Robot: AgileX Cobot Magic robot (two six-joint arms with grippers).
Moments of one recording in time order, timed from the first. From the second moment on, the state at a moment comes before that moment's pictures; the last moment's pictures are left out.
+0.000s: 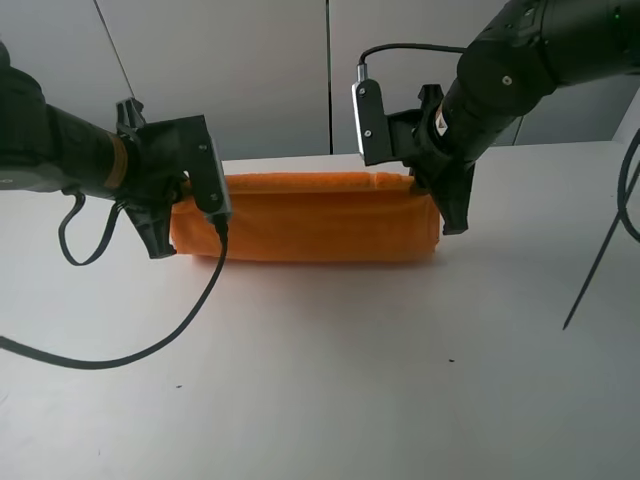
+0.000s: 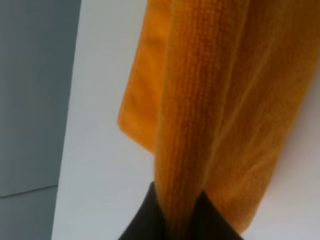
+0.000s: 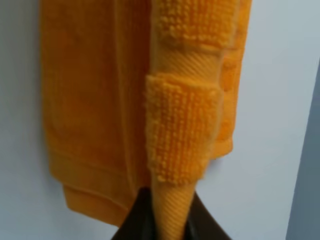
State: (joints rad) left arm -0.48 1.61 -0.84 1.01 0.23 -0.04; right arm 0.52 1.77 -1.09 -0.43 0.54 -0.77
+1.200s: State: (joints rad) left arm -0.38 1.96 -1.13 1.04 0.11 -0.15; right arm 0.39 2.01 -1.18 -0.51 0.30 -0.77
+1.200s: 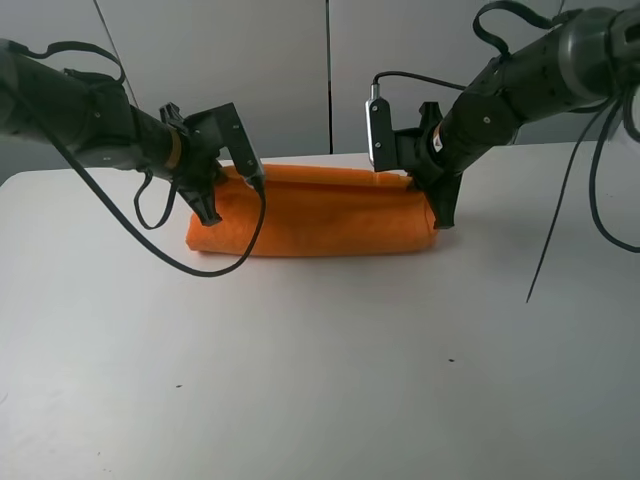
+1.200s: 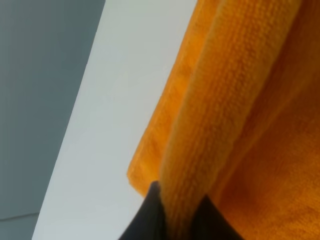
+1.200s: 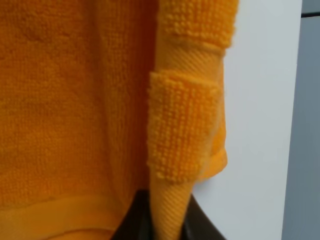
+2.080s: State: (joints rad) left arm -0.37 2.03 -1.14 1.04 0.09 -0.20; right arm 0.38 2.06 -1.18 -0.50 0.29 -0.77
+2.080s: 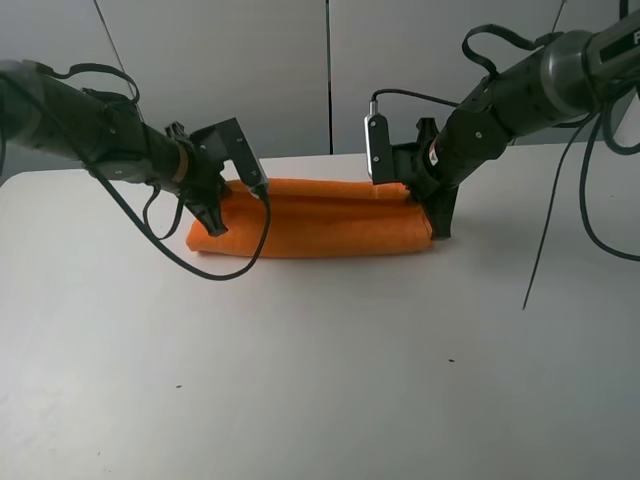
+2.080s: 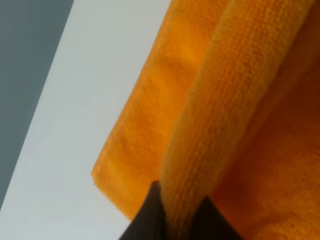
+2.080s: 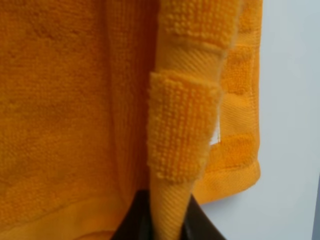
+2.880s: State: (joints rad) left arm -0.33 2.04 -1.14 1.04 0.20 -0.21; right arm 0.35 2.07 -1.17 -0.51 0.37 -0.74
